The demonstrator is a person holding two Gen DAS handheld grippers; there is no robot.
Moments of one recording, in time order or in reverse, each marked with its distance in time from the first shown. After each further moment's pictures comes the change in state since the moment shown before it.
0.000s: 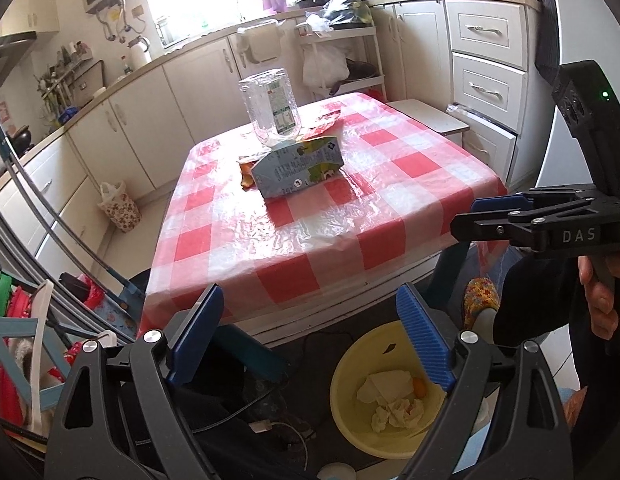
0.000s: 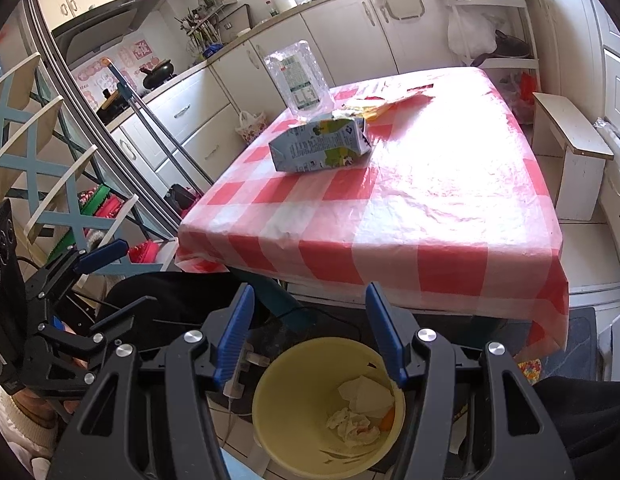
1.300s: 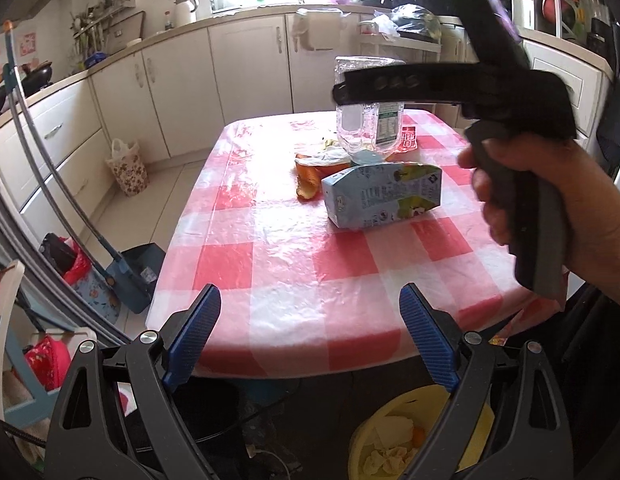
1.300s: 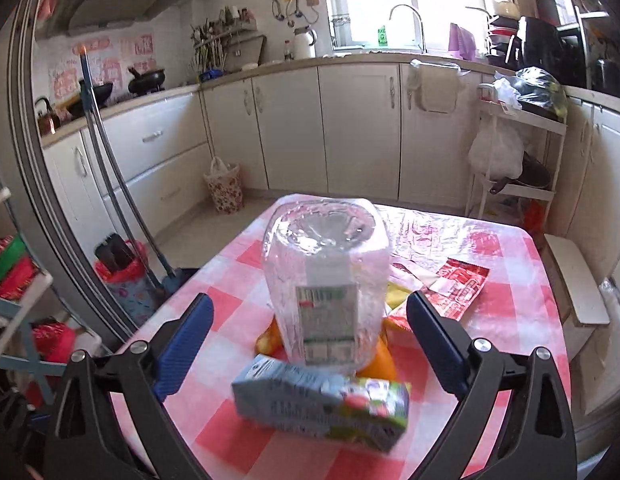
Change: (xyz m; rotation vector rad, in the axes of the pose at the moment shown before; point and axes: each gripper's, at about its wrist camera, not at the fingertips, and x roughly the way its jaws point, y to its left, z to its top) left arm 0.096 0.086 0.034 -0.209 0.012 0.000; right arm 0.143 0.056 0.179 -0.263 -0.201 -0.223
